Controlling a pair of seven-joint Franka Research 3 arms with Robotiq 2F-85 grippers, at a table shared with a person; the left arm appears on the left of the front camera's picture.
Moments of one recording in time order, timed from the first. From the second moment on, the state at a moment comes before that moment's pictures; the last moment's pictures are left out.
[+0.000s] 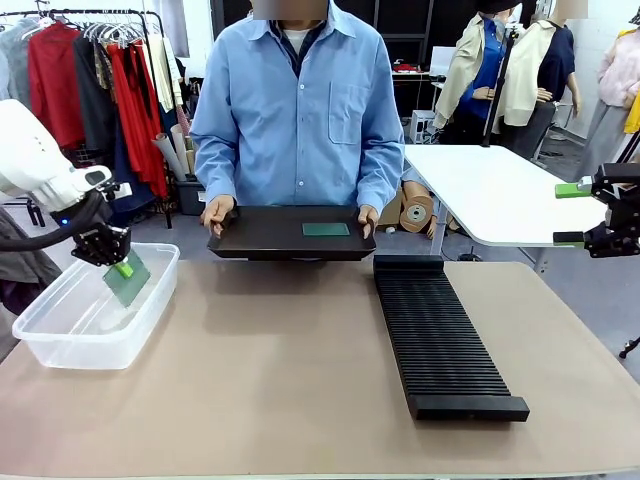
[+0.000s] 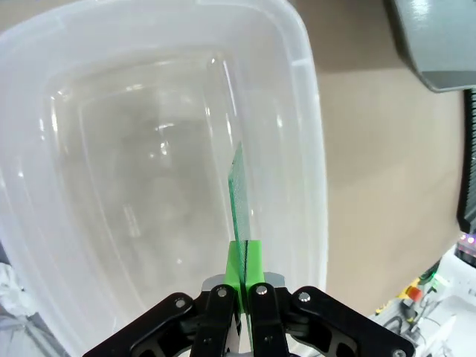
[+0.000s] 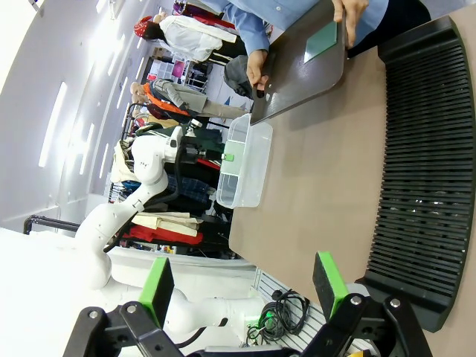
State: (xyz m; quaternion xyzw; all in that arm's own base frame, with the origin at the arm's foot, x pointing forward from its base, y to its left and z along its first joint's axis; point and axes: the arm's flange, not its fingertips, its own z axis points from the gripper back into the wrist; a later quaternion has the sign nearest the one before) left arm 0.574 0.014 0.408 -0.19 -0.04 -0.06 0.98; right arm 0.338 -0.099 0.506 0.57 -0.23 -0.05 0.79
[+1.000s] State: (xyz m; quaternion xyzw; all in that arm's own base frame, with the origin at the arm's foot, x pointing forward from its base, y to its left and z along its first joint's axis) left arm 0.578 0.014 0.363 -0.19 -0.01 -0.05 0.98; right arm 0.338 -0.098 0.506 0.57 -0.23 -0.05 0.79
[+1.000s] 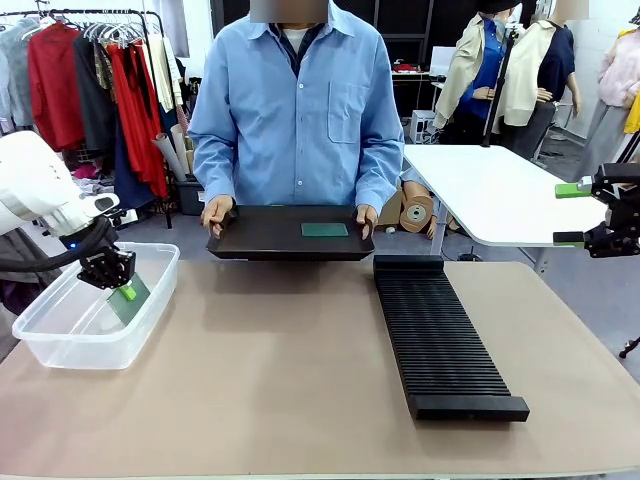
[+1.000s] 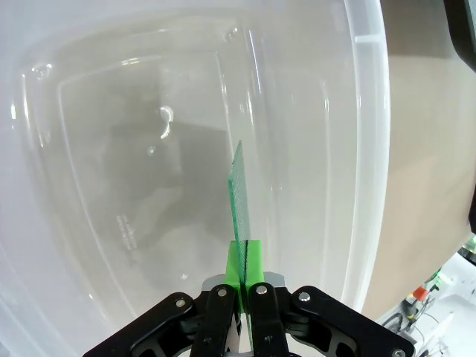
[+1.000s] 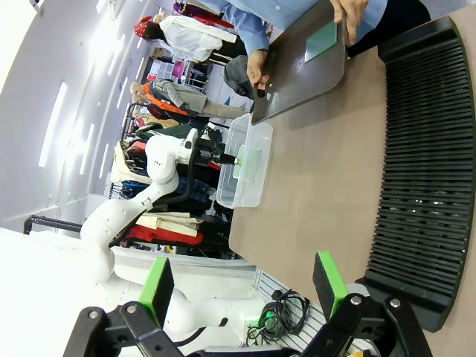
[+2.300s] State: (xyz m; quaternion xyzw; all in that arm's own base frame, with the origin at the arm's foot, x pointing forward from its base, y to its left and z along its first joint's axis) left arm 0.576 0.021 0.428 -0.08 -0.09 -0.08 0.99; right arm 0.338 -0.098 0.506 0.57 -0.23 -0.05 0.79
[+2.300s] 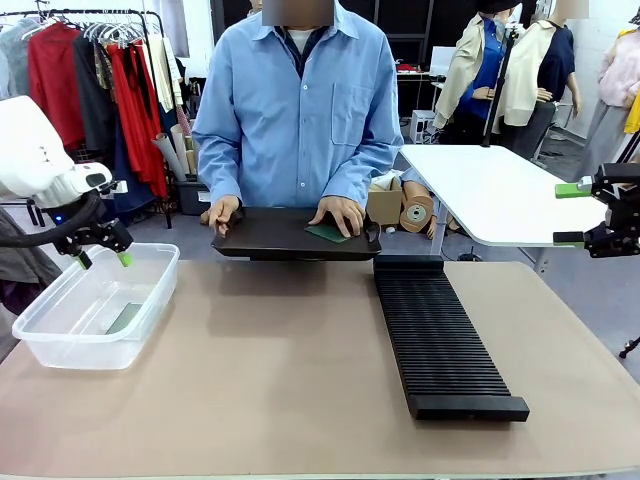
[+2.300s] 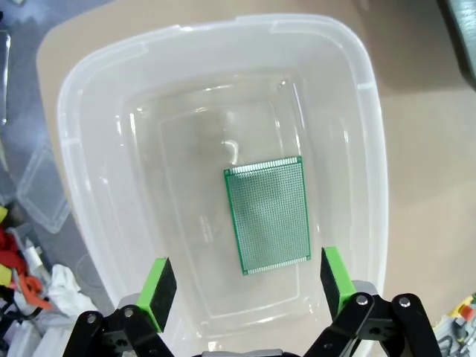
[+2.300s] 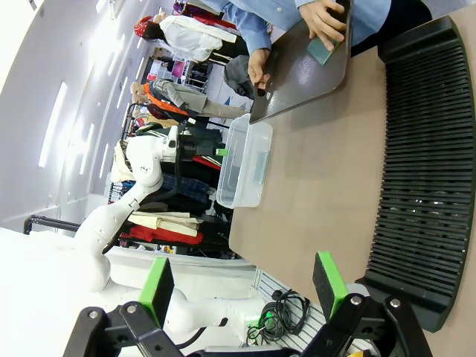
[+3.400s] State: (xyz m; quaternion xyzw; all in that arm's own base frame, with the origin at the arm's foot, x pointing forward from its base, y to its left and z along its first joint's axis) left arm 0.565 0.015 0.436 -0.13 -0.09 -0.07 0.98; right arm 0.338 -0.098 0.506 0.57 -0.23 -0.05 0.79
